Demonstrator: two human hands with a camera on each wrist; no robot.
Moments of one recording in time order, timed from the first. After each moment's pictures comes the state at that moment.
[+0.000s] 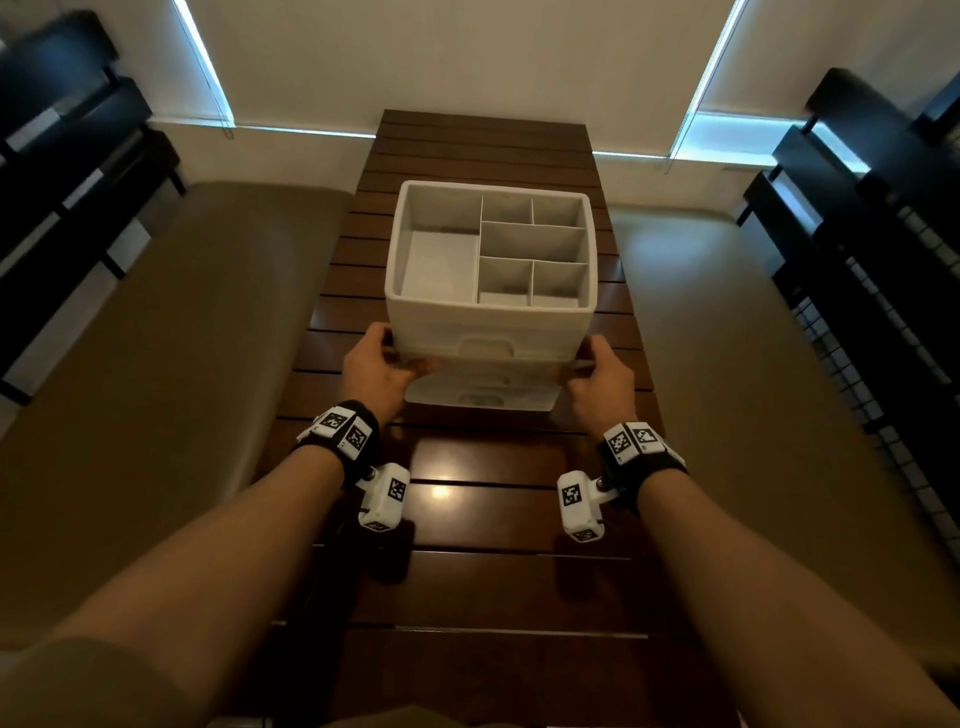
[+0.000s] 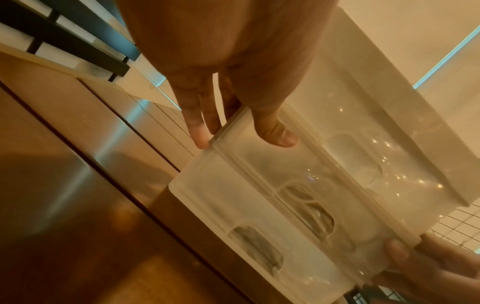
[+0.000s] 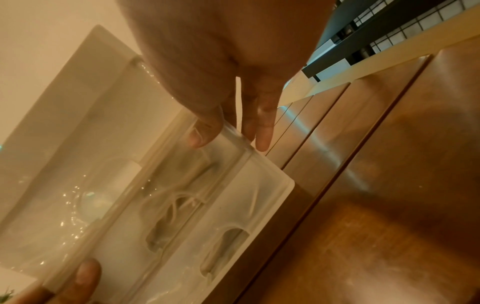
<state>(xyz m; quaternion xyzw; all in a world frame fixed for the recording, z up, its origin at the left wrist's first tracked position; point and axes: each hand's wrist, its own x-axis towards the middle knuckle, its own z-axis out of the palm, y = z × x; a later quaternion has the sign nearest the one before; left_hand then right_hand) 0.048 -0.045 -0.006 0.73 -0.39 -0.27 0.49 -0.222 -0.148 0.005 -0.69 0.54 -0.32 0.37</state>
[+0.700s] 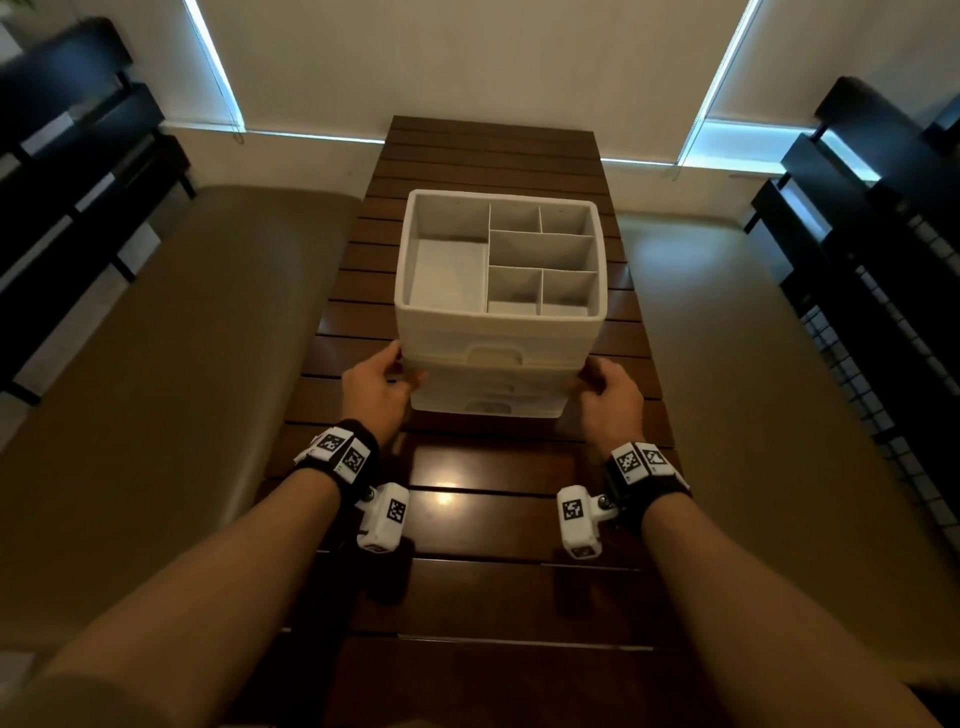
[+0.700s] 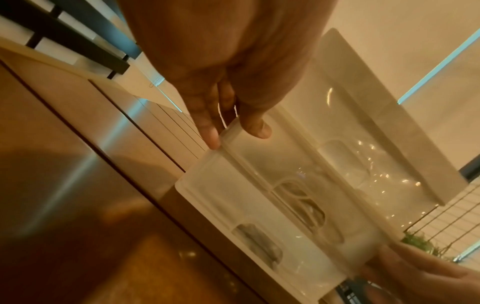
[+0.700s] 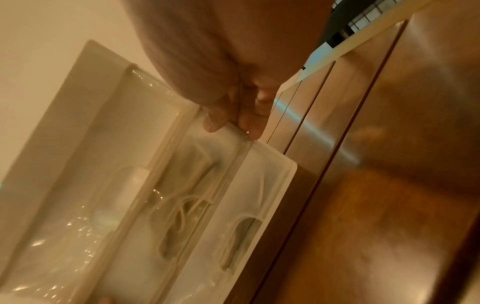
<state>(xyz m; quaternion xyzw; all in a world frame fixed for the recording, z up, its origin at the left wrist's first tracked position) 0.054 -0.030 -0.013 0.73 -0.45 -0.21 0.46 -0.217 -0.144 -0.012 -0.64 0.58 -0.34 0.37</state>
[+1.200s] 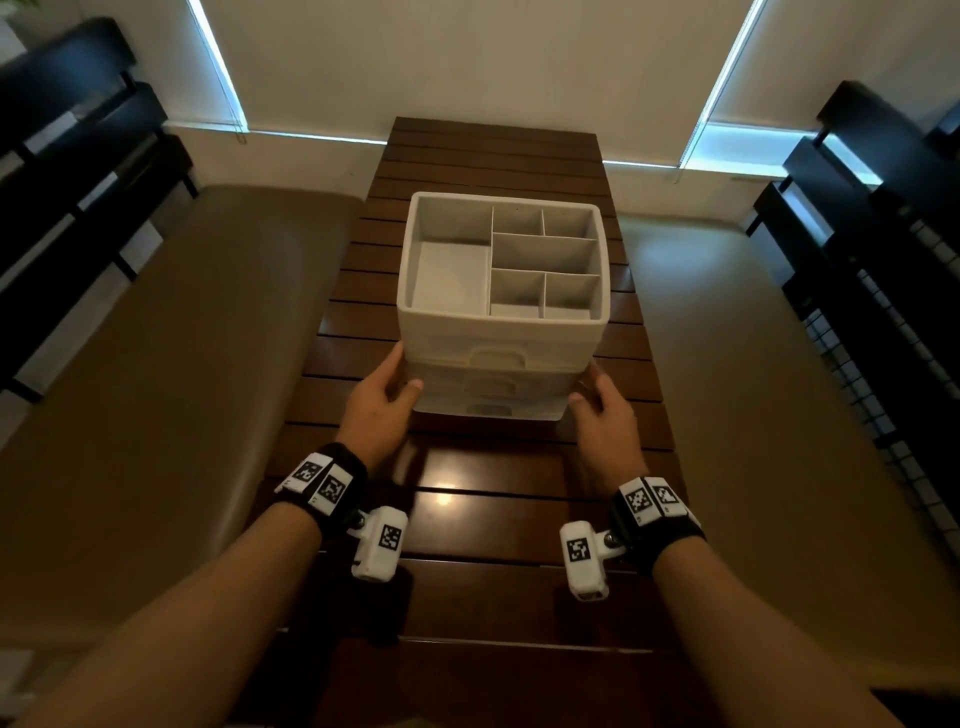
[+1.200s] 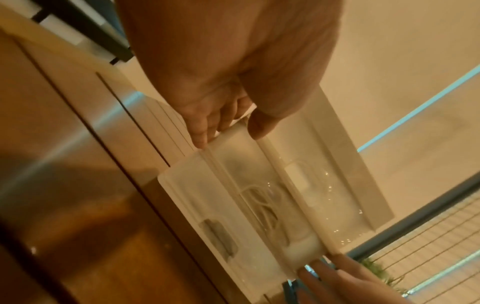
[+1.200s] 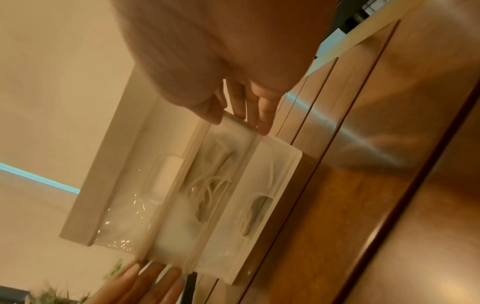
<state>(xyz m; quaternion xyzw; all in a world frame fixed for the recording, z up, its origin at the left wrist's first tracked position) 0.050 -0.014 -0.020 0.69 -0.40 -0.35 0.50 -0.226 -0.118 -0.013 -0.62 0.52 -0.35 0.48</state>
